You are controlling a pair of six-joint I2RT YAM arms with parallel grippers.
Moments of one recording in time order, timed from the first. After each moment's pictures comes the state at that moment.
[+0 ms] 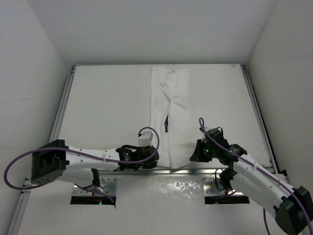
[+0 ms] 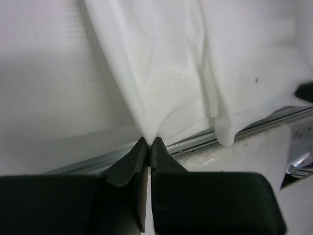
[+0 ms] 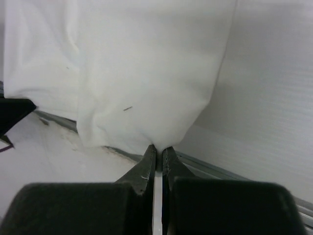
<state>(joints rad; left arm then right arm) -1.25 1.31 0.59 -0.28 -0.38 -1.21 0.55 0.75 0.28 -0.53 -0.24 0.63</state>
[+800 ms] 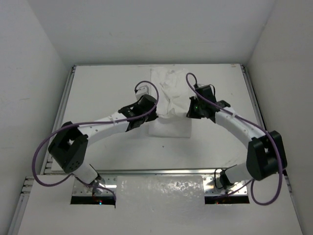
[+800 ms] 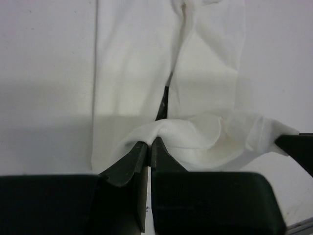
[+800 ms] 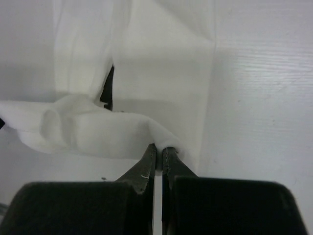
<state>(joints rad) -0.74 1.53 1.01 -0.22 -0.34 -0.85 0.39 1.39 0.90 -0.39 -0.03 0.45</state>
